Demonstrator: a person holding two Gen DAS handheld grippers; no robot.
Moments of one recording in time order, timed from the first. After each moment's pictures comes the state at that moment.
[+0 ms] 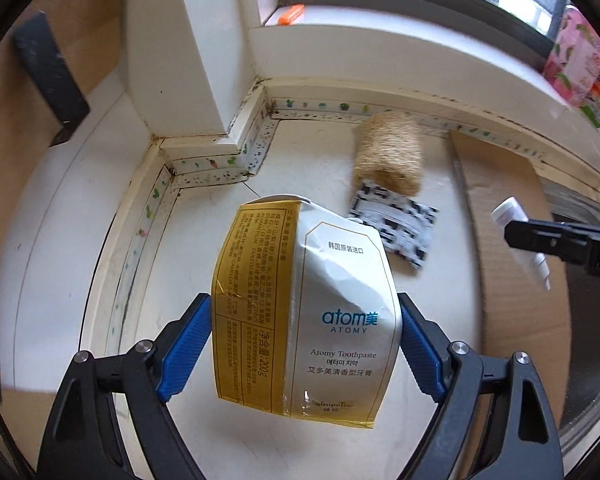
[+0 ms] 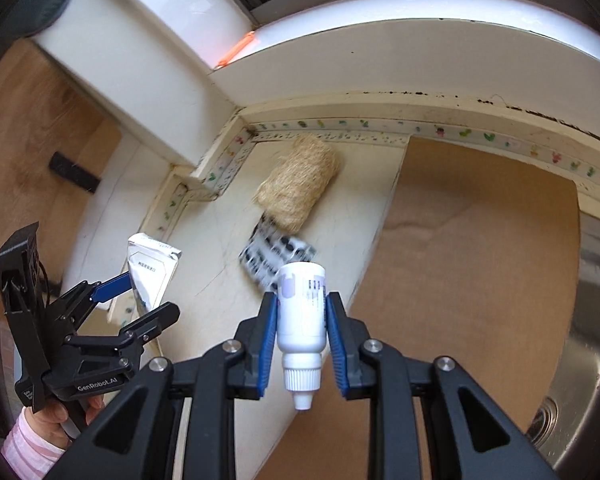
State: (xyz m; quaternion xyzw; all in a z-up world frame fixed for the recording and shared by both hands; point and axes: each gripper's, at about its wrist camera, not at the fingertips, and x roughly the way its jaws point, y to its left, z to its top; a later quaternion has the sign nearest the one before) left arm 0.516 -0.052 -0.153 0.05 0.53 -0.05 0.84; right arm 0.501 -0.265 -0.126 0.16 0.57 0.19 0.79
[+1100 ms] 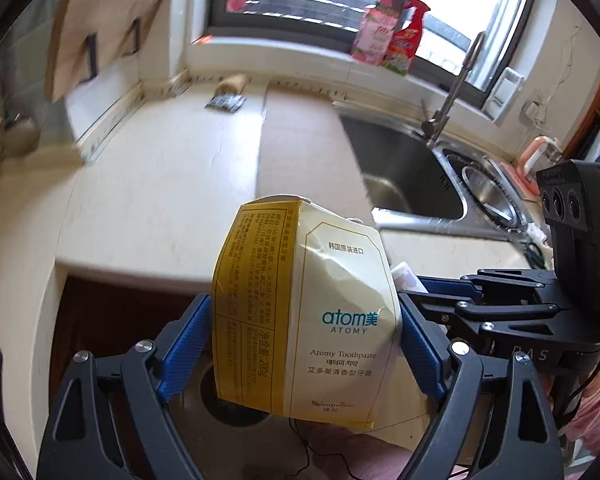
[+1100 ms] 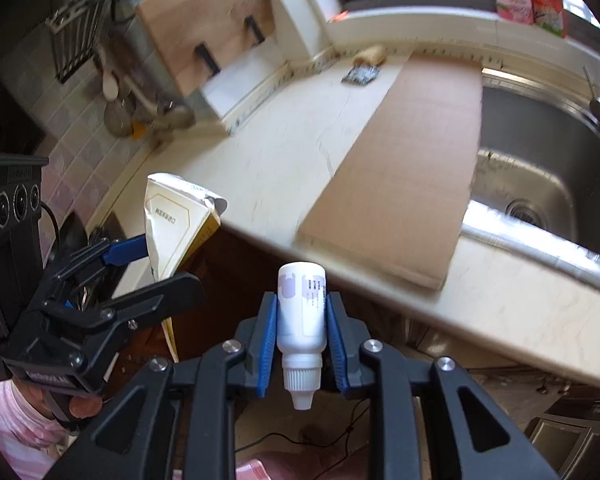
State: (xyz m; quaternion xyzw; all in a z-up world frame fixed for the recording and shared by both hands) left arm 0.065 -0.066 -0.111 -0.02 0.46 -0.18 0.87; right arm 0.069 -0.222 -0.046 0.10 0.53 0.21 0.81
